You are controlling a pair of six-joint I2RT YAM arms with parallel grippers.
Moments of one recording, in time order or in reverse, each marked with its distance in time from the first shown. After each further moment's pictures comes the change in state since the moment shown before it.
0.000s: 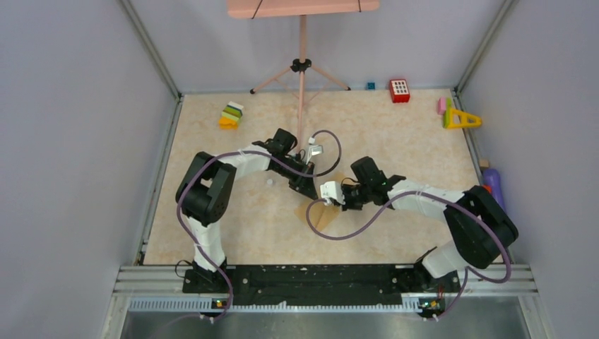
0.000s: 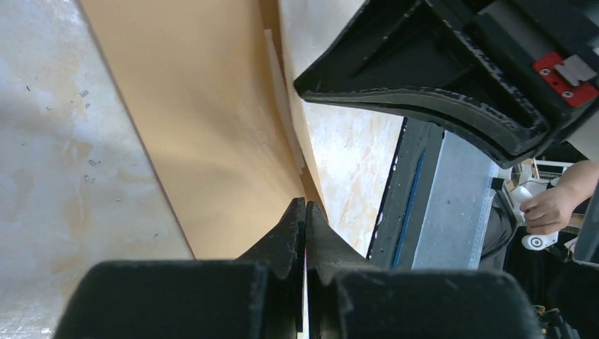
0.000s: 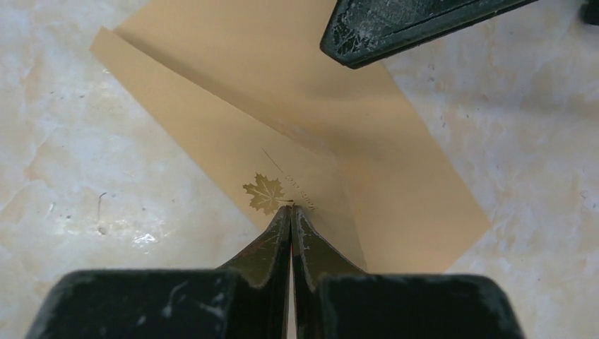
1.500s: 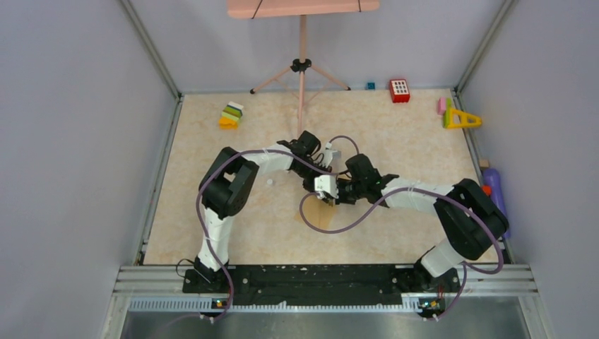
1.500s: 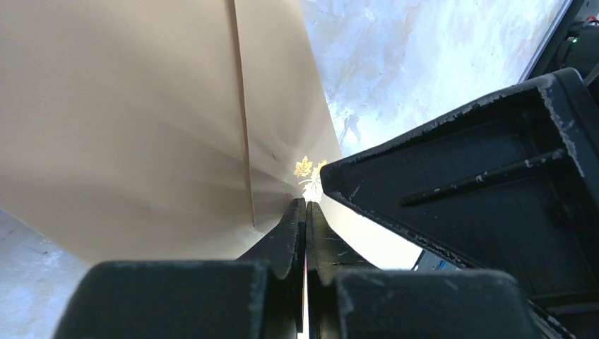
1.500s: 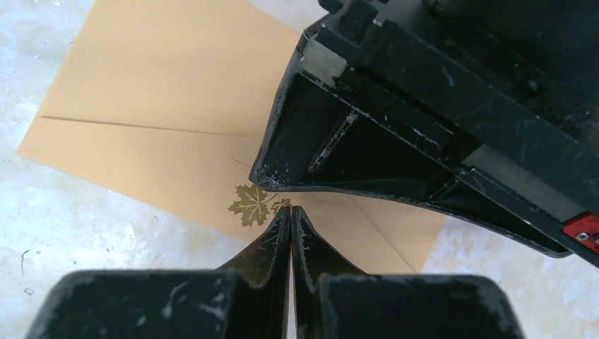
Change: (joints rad) left arm -0.127 0.170 0.177 -0.028 -0.264 -0.132; right arm 0.026 0.093 0.041 0.140 0.071 0.078
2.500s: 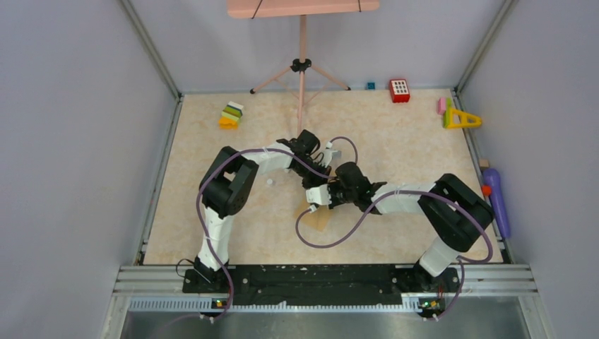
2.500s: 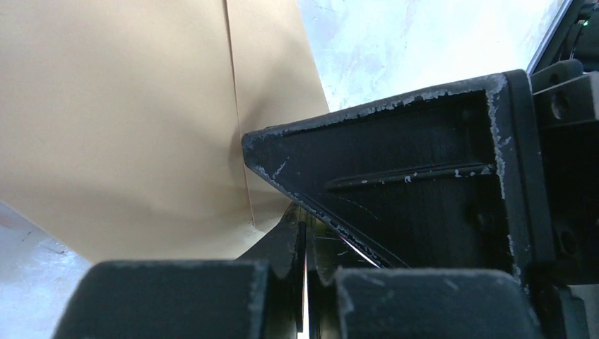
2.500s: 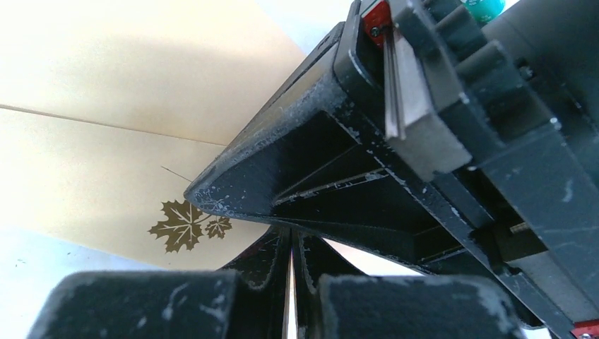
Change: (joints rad) left arm 0.001 0.013 0.029 -0.048 -0.001 0.054; right arm 0.093 0.087 -0.045 0.232 0.265 -0.214
